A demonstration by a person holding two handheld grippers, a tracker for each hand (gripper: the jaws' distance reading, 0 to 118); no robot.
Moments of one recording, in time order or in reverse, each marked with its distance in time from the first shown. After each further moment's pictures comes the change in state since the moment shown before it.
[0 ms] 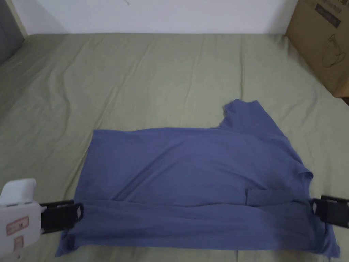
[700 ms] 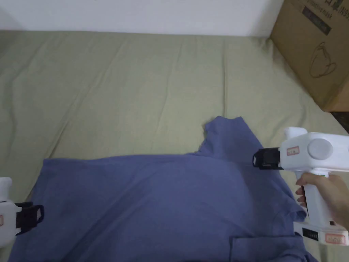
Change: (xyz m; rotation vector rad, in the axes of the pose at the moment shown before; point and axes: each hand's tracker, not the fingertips) left arm 0.047 0.102 -0.110 -0.056 0.019 -0.008; right arm -0.036 0.208 -0.196 -0.121 0.046 0.056
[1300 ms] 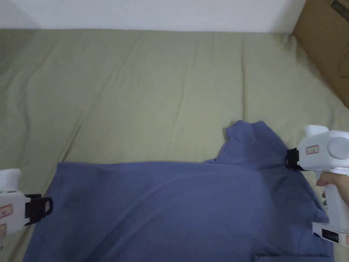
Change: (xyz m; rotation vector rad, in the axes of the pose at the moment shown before) left arm -0.022 0.033 -0.019 -0.010 0.014 0.021; right arm -0.005 -0.004 -0.013 0.007 -0.026 0.007
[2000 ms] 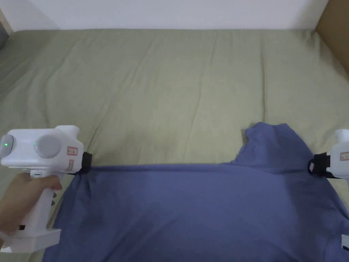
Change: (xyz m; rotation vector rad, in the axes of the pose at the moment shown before) left arm 0.025 0.089 -0.078 -0.089 0.063 -0.103; right arm 0.004 0.004 0.006 -0.010 0.068 -0.054
